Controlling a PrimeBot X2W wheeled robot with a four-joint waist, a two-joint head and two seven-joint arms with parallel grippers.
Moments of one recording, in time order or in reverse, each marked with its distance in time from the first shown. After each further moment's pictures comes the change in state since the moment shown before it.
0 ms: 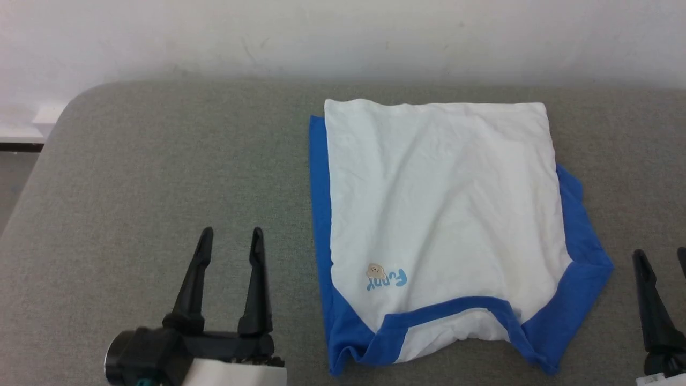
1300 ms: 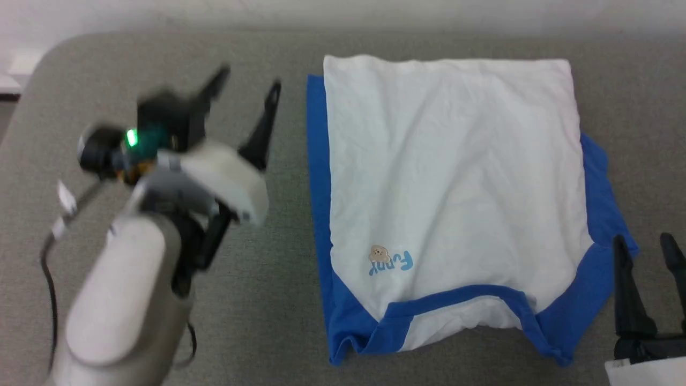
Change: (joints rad) left arm -0.497 -0.064 0.159 0.245 0.148 -0.358 0.516; right arm -0.044 0.193 0.004 -0.014 -0.229 0.000 -0.057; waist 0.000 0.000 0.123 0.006
